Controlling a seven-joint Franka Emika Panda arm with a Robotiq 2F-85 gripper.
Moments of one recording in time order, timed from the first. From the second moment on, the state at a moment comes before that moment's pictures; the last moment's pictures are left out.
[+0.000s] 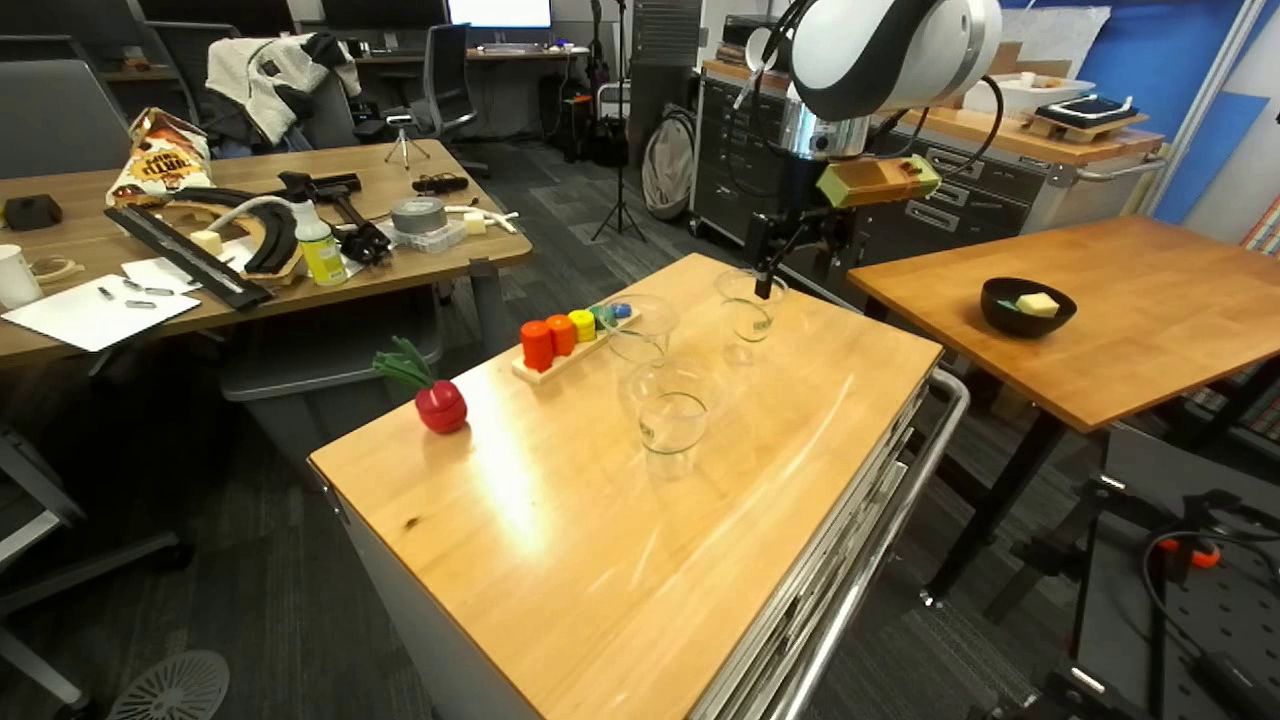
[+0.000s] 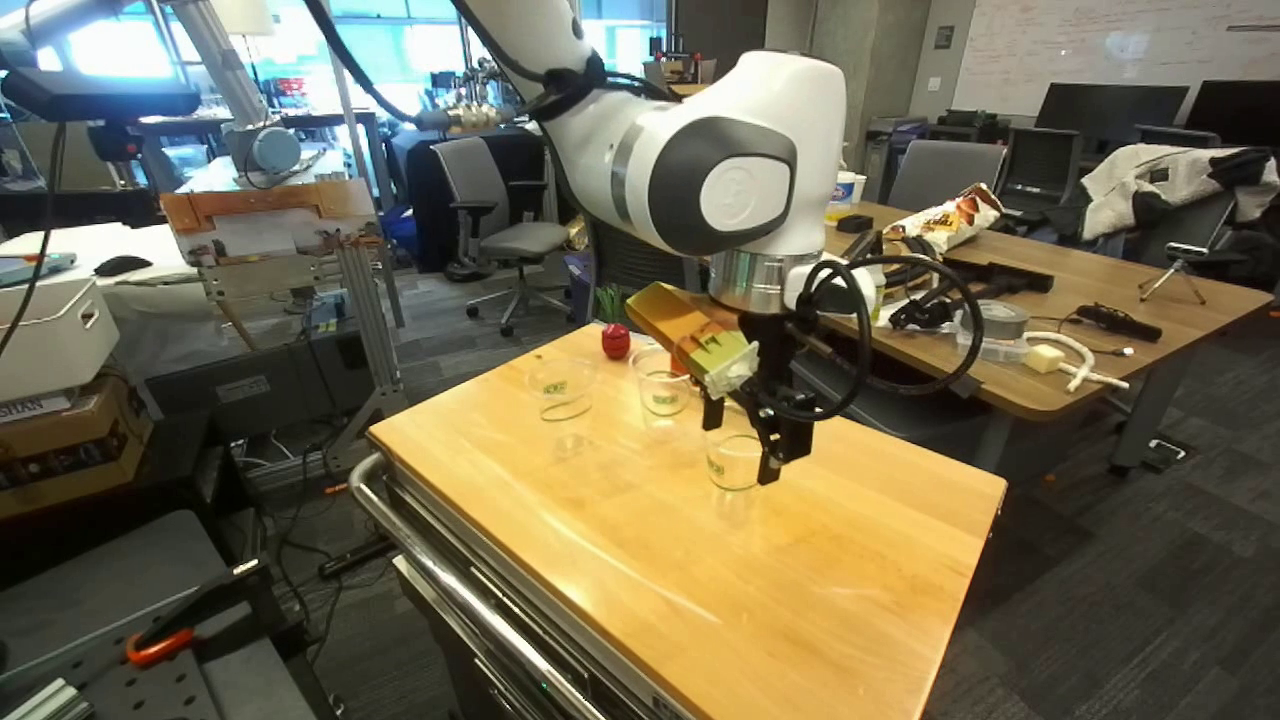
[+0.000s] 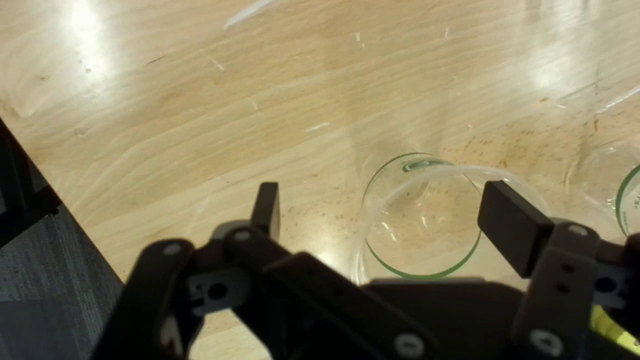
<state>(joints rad) -0.10 0.48 -0.13 -2.01 0.09 2.45 0.06</state>
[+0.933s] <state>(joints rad) -0.12 0.54 -0.10 -1.95 0.17 2.55 0.07</state>
